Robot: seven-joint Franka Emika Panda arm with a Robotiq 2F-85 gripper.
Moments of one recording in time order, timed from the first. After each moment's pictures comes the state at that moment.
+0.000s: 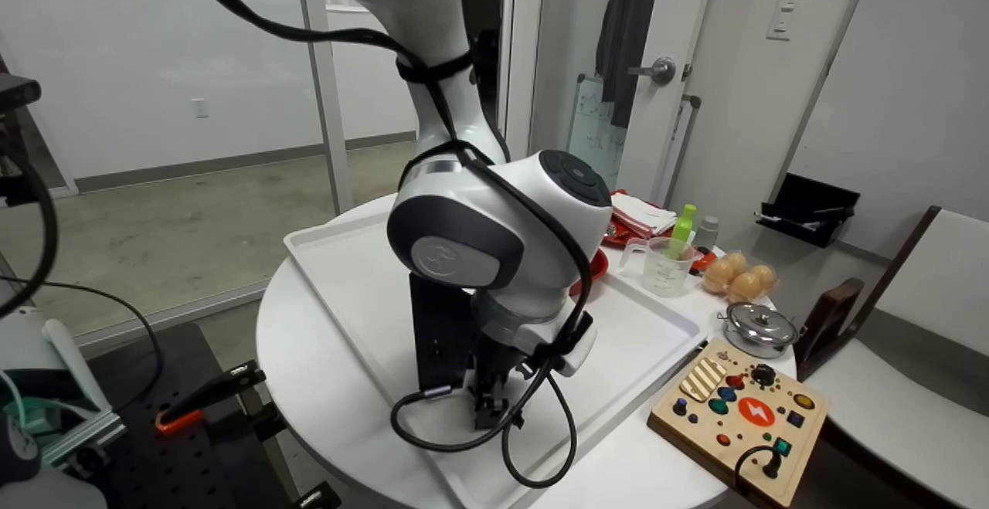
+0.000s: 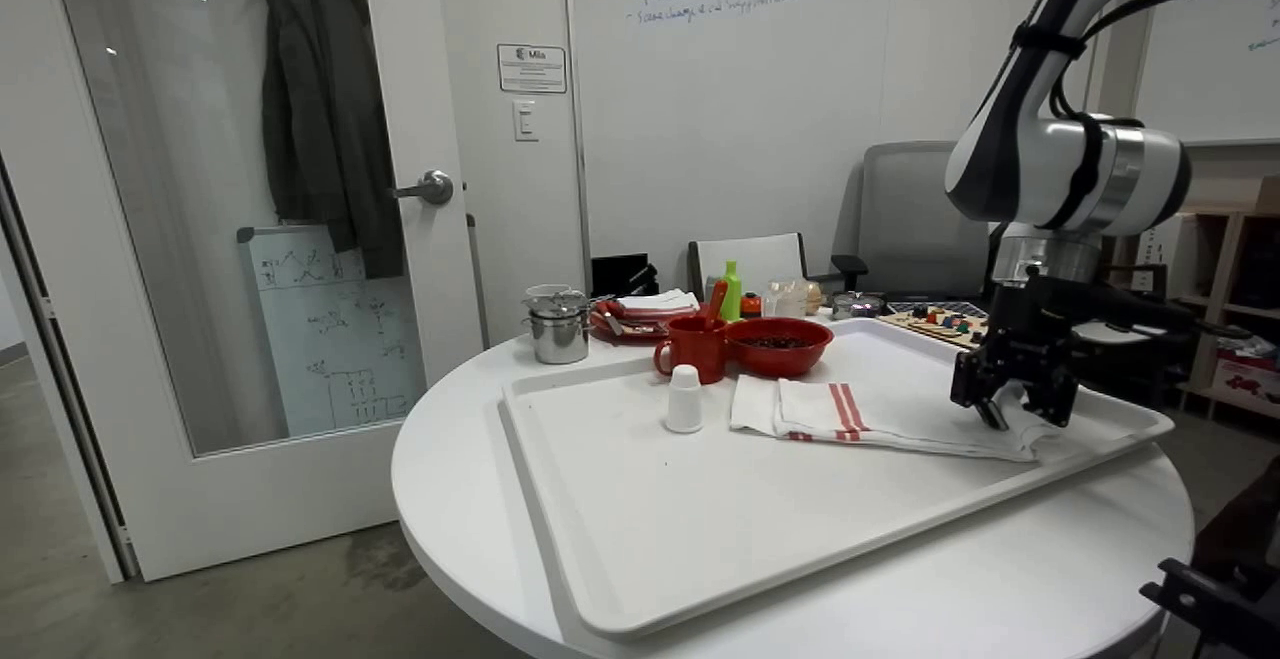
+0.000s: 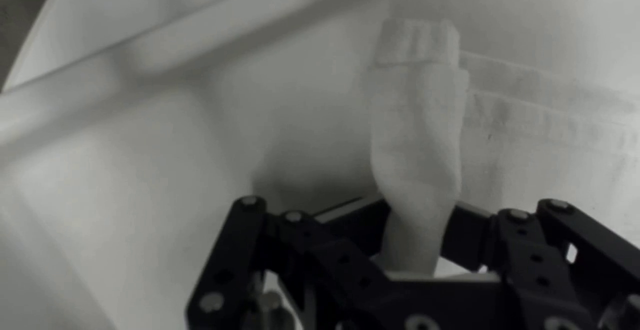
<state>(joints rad) -0.40 0.43 0.09 -2.46 0.50 2.71 -0.27</state>
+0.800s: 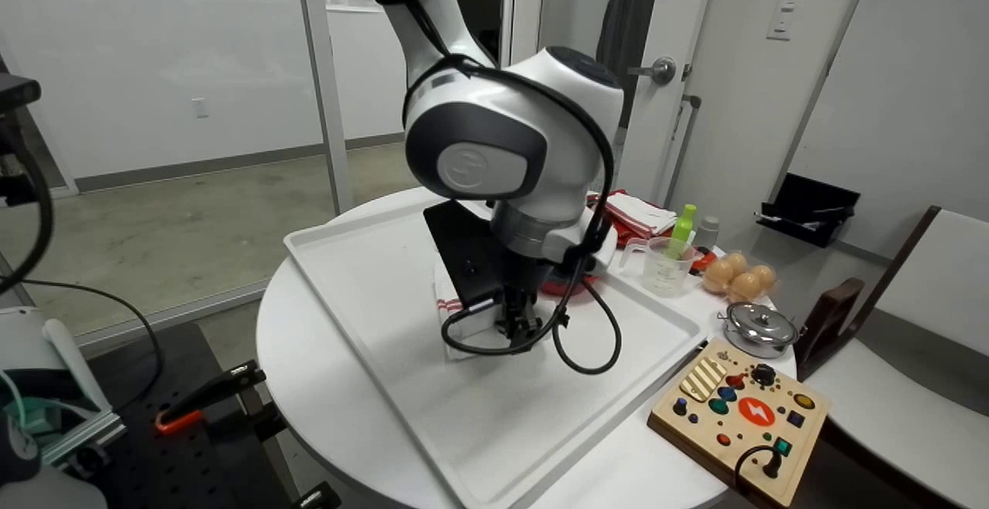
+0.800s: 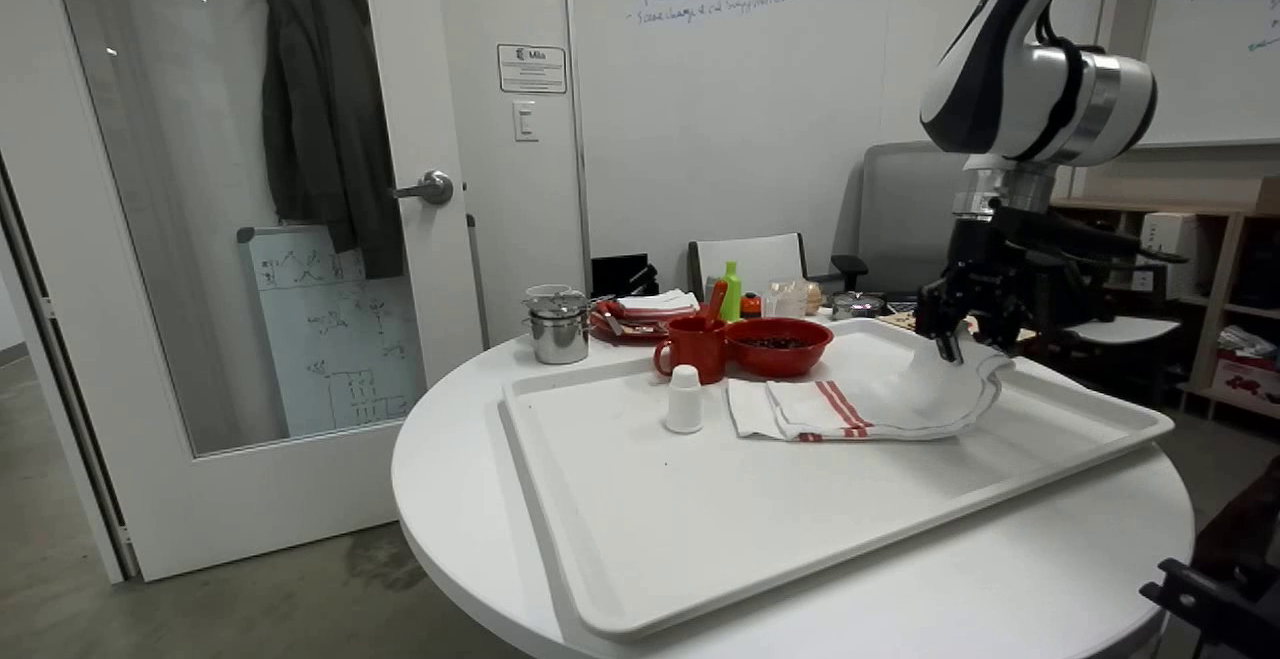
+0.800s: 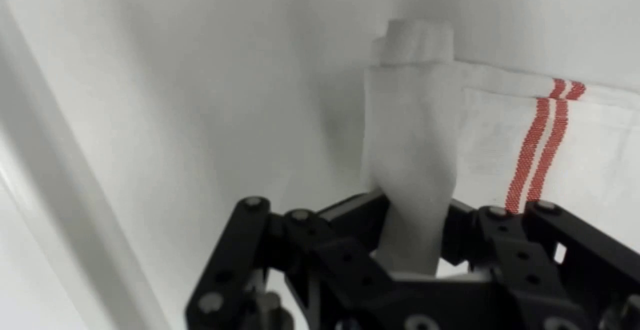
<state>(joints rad) -0.29 0.28 0.04 -2.42 0.40 2.63 -0.25</state>
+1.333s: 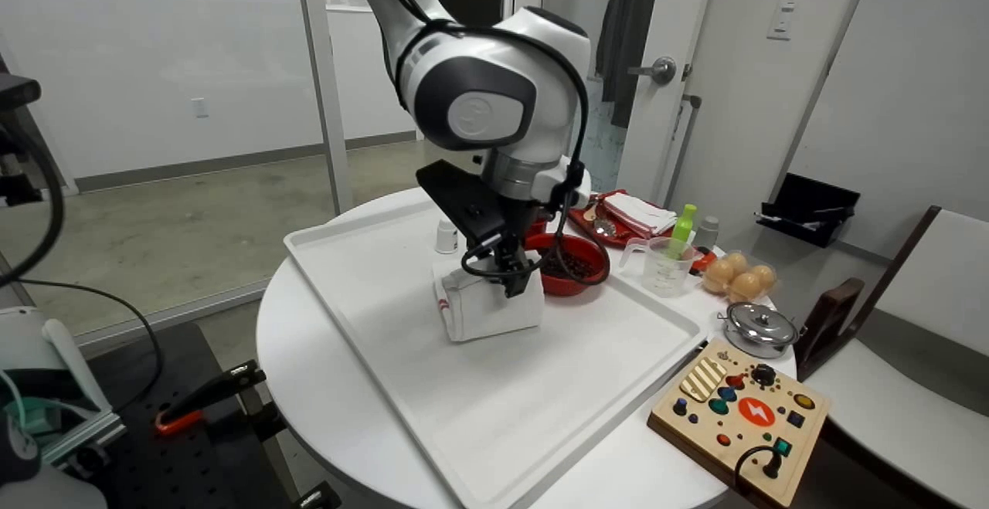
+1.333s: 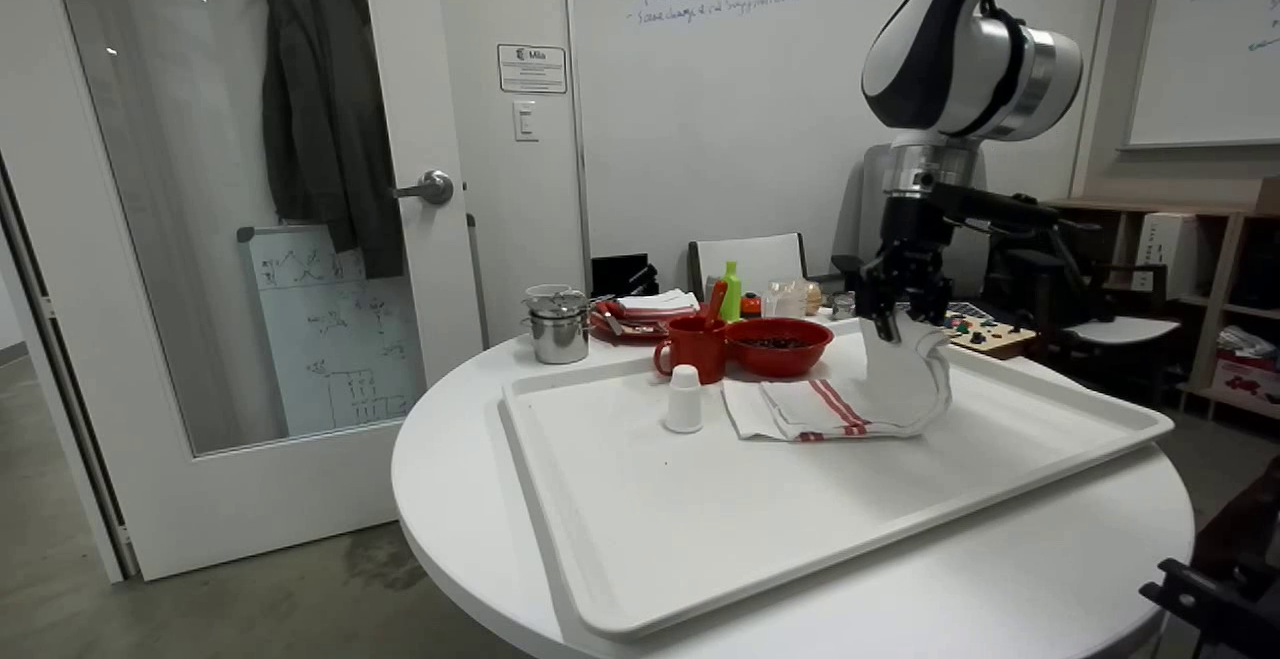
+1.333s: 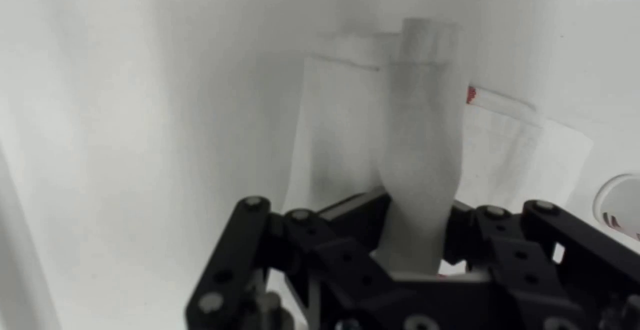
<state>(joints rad) -0.16 0.28 0.04 -2.34 0.31 2.57 -0.22</state>
